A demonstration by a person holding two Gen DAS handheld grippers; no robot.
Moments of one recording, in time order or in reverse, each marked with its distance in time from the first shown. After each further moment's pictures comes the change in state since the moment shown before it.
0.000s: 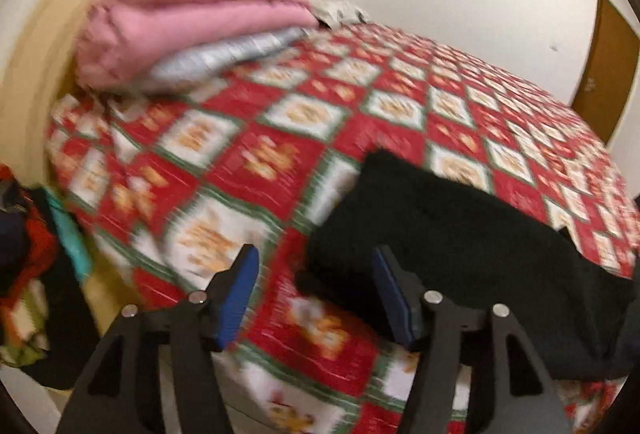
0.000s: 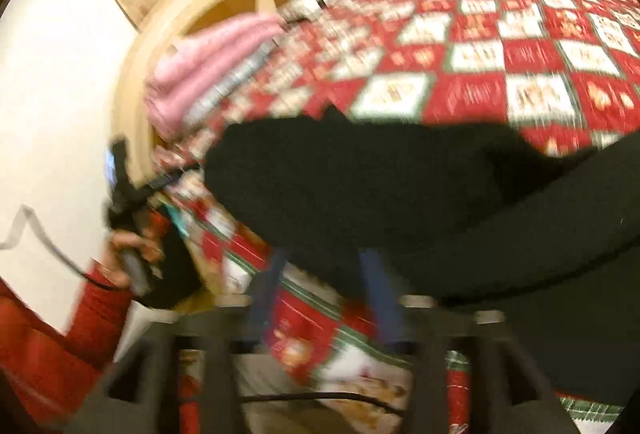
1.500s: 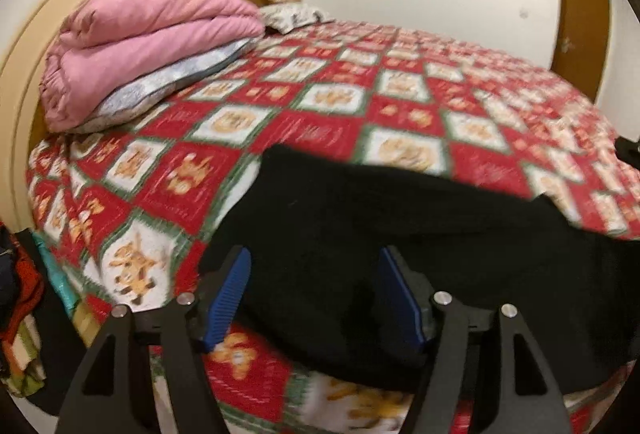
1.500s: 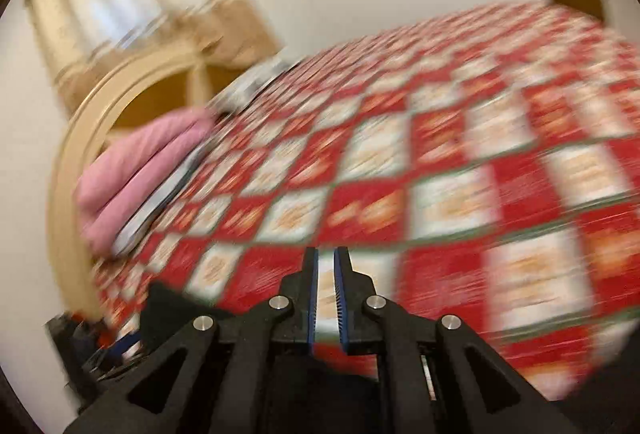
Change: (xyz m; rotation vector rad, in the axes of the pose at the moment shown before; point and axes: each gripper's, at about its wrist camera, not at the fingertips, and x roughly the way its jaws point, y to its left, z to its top) left arm 0.015 -0.074 -0.010 0.145 -0.018 -0.087; right arm 0.039 -0.037 0.139 0.109 -0.296 -0.321
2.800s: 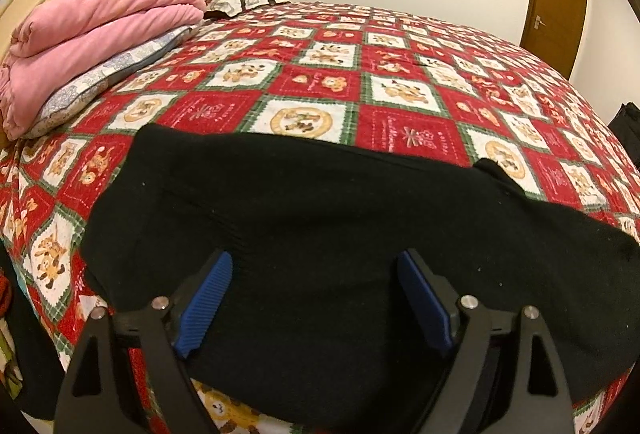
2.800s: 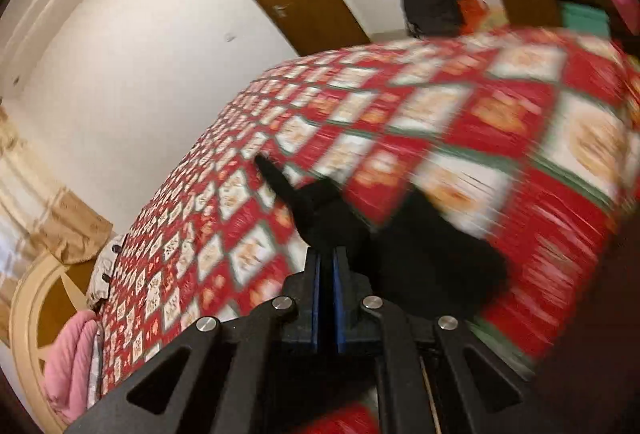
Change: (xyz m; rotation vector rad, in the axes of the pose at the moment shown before) left arm 0.024 -0.064 -0.010 0.054 0.086 -0.074; right arm -0.315 -0.261 -0.097 0.631 -0.300 -0.460
